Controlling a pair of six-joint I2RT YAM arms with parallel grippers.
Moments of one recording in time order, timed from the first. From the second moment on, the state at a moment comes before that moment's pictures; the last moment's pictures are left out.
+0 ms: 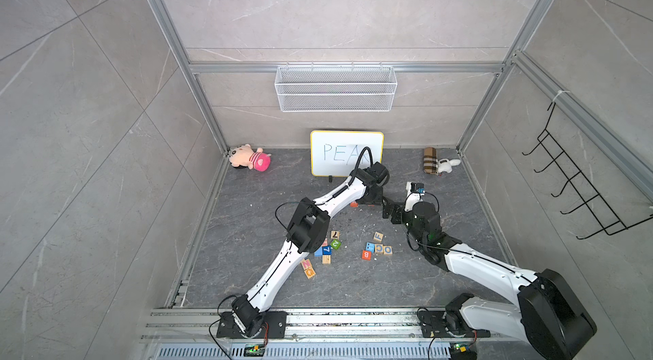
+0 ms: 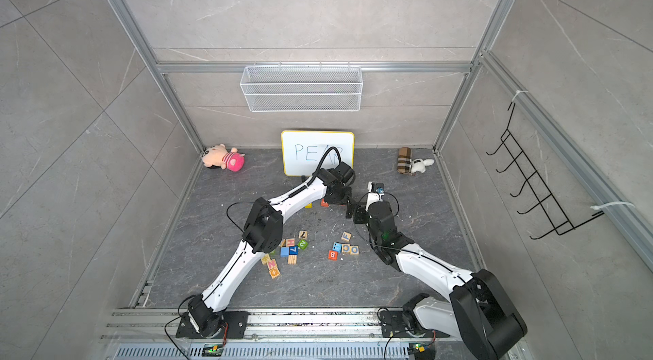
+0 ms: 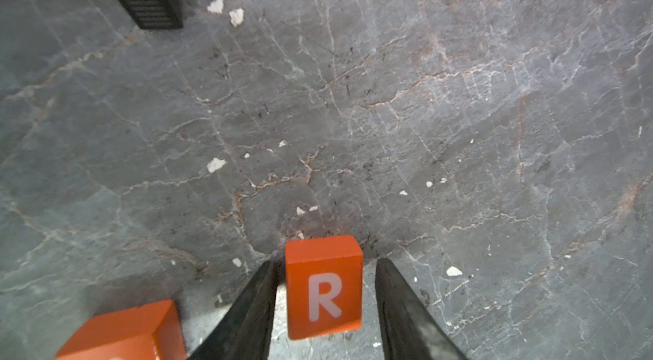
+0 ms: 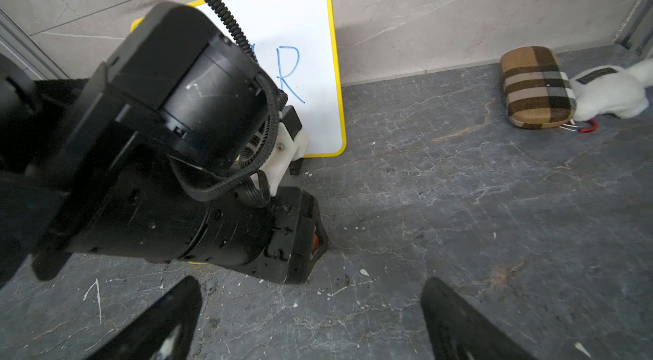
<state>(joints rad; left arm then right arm) -0.80 2.61 2.39 -0.93 -0.02 -0.60 0.50 1.21 0.50 0.39 0.26 0.34</state>
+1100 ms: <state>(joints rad) -0.80 2.34 2.21 -0.87 -0.05 -0.55 0.28 1.45 0.65 0.33 -0.19 0.38</state>
